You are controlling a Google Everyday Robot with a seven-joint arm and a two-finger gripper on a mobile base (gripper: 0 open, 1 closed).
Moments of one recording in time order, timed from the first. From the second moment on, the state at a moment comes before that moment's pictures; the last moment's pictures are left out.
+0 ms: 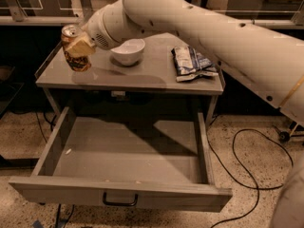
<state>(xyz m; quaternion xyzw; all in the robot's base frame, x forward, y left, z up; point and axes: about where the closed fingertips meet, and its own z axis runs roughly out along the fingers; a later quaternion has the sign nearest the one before) 0.657 0.187 0.956 -0.56 0.65 0.19 0.48</state>
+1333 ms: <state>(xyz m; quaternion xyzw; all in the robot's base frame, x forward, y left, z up) 0.709 0.222 0.941 -0.57 0.66 0.21 0.44</state>
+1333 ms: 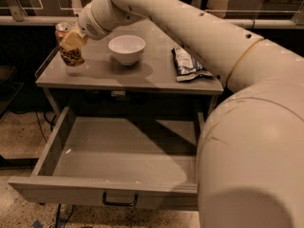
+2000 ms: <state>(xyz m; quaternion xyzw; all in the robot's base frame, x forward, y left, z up) 0.725 0.220 0.914 -0.57 0.67 0.23 0.42</state>
